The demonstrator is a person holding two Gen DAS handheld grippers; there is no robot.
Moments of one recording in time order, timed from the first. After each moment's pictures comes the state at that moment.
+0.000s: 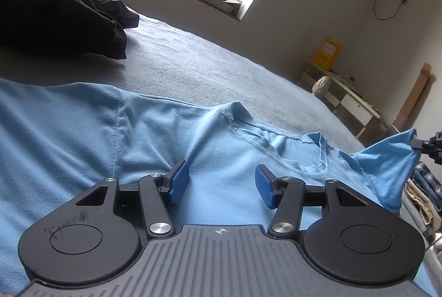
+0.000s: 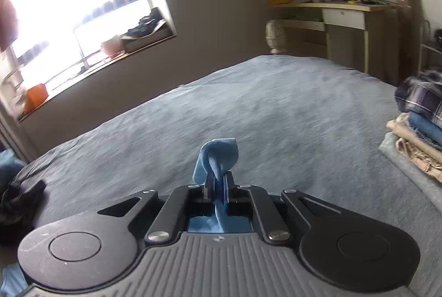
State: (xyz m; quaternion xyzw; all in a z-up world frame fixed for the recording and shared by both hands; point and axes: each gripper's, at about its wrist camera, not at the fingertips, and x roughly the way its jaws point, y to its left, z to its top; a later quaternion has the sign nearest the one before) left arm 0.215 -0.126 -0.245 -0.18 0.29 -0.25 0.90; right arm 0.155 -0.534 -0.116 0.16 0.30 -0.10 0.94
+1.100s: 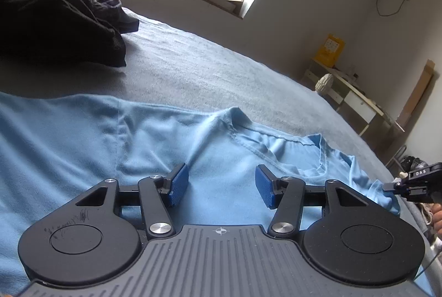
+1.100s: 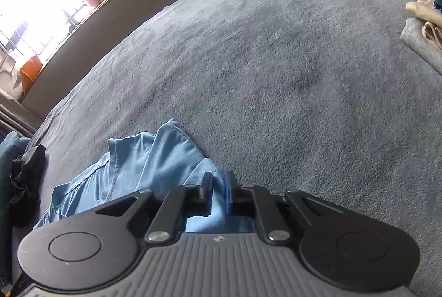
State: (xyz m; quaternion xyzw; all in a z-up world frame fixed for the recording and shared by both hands) left arm 0.217 -0.130 -0.219 -0.17 0.29 -0.25 0.91; right arm 0.172 -0.592 -0.206 0.29 0.40 -0.09 0.86
